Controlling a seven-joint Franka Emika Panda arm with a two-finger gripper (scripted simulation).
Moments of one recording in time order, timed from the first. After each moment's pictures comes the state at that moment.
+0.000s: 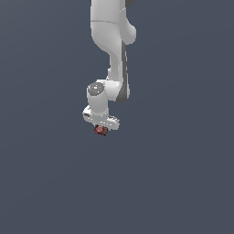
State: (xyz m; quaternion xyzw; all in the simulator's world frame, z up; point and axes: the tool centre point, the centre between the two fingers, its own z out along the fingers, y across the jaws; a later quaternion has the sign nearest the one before) arm -0.088 -0.086 0.017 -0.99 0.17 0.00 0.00
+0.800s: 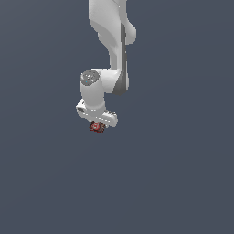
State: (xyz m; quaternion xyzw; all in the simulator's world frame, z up) arm -0.065 -0.096 0.085 -0.99 0.17 0.00 0.00
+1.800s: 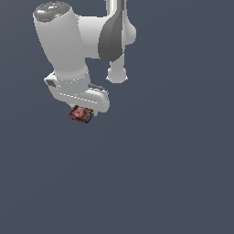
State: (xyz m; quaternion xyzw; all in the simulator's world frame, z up) arm 0.004 -0.123 0.270 -0.99 0.17 0.00 0.00
